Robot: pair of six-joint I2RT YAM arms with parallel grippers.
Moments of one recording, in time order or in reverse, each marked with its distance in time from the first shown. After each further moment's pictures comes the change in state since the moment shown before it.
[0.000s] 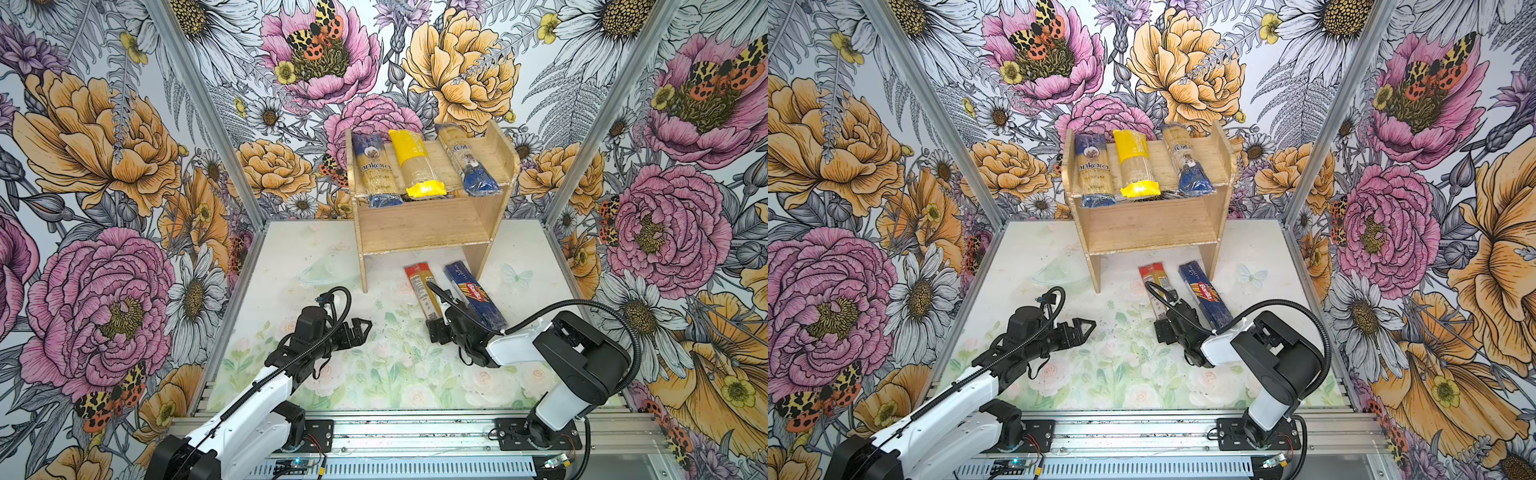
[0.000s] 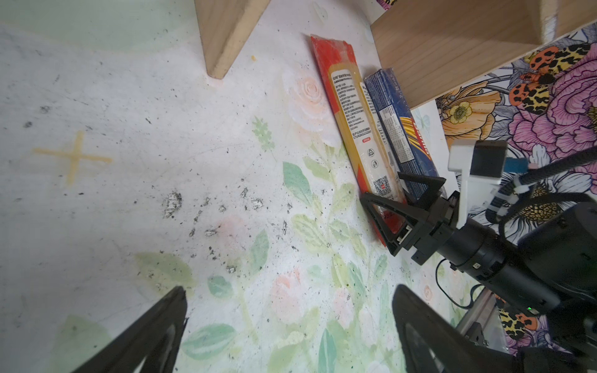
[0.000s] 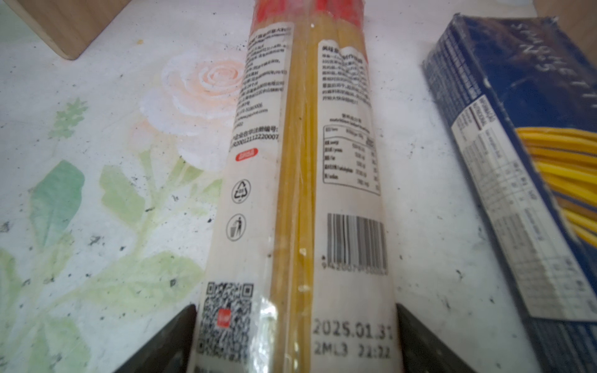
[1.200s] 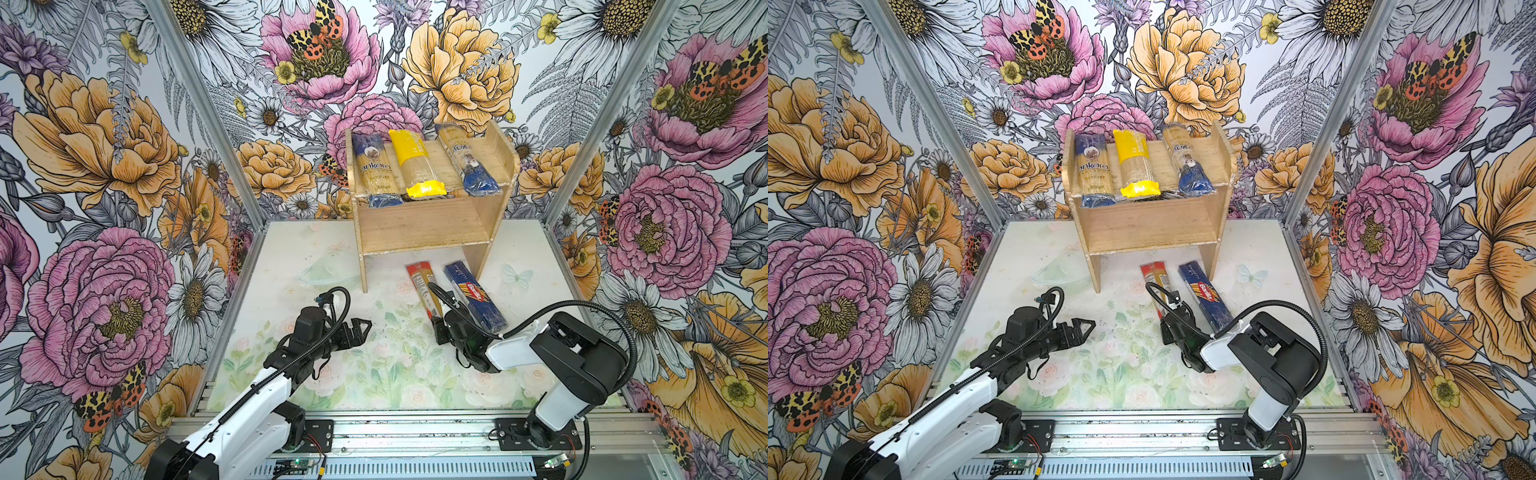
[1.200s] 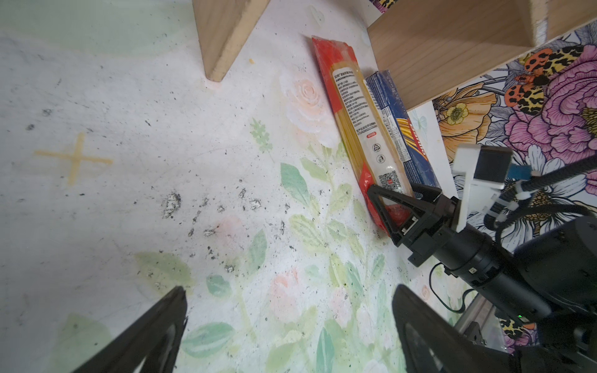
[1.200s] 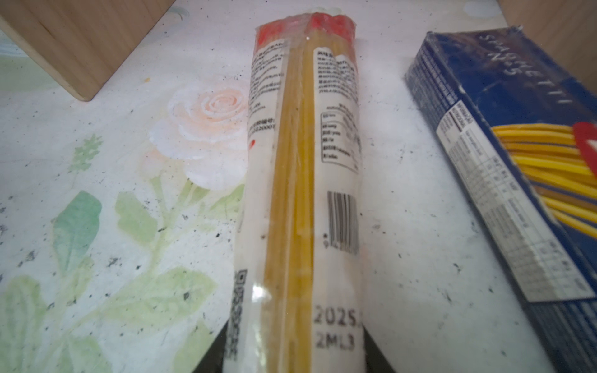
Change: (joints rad) left arm 0.000 -0.019 0.000 -0.011 0.000 0.000; right arm 0.033 0.006 -0.030 0.092 0.055 0.080
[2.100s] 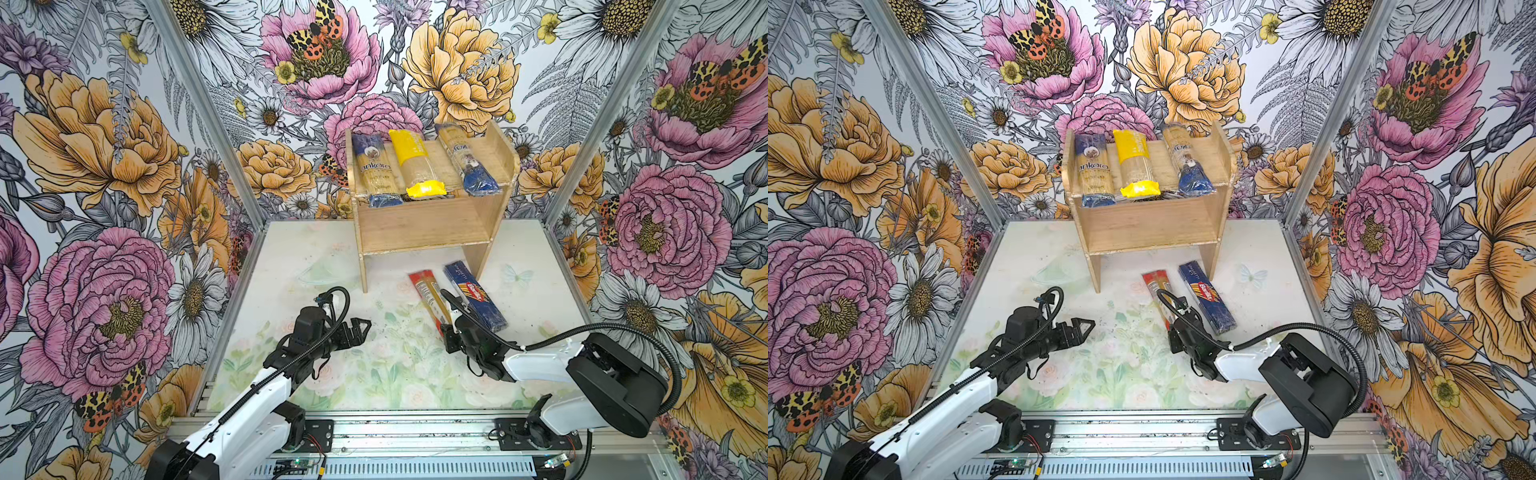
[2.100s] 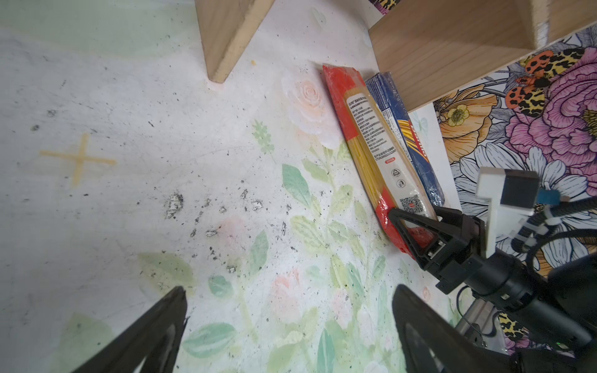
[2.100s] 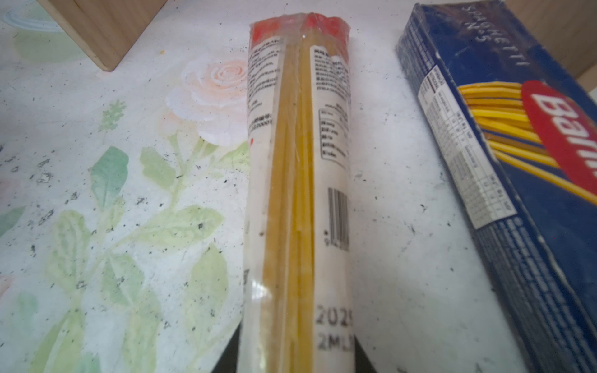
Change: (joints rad) left arm 0.006 -0.002 0.000 0.000 0.000 0.000; right arm 0.000 -0.238 -0.089 -0.188 -0.050 0.003
